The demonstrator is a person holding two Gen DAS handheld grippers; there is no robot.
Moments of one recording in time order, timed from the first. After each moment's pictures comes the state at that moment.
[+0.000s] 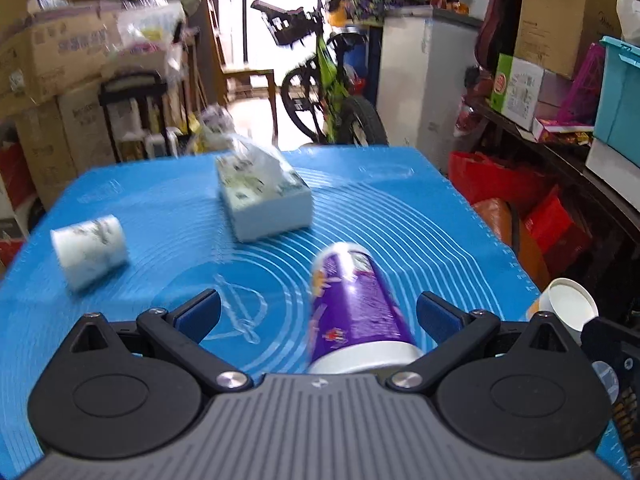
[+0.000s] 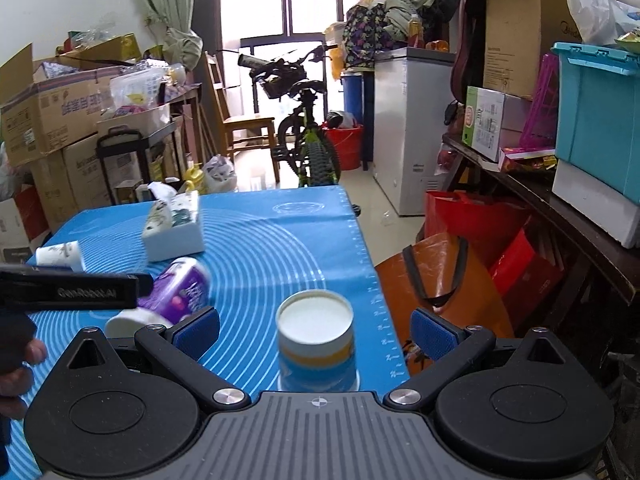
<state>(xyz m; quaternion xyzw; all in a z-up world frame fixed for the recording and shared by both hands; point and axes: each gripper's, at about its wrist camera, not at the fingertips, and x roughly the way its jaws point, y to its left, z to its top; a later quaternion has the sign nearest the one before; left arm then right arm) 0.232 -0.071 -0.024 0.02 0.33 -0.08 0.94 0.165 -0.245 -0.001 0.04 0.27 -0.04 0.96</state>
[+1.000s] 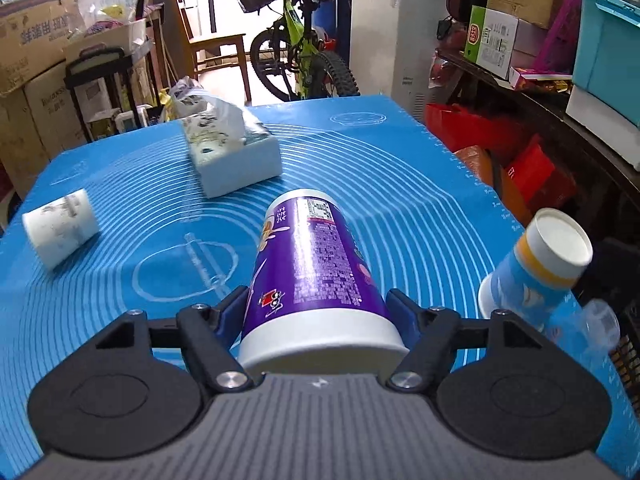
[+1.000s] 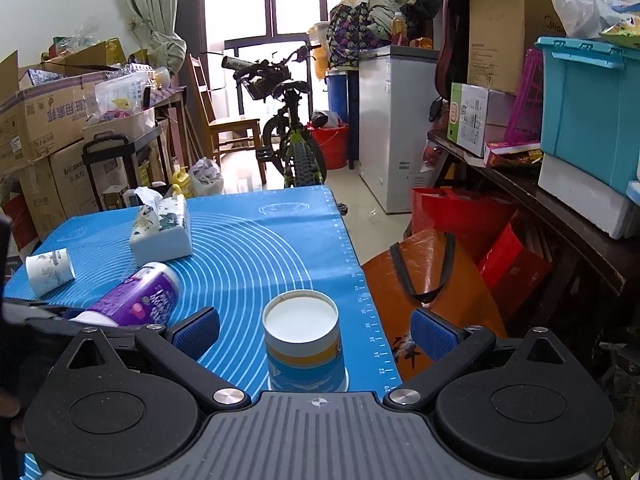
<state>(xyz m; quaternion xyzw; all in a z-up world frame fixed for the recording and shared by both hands) 0.221 -0.076 -0.034 0.06 0.37 -0.11 0.92 0.157 -0.243 0.002 0.05 0.27 -0.06 0.96</state>
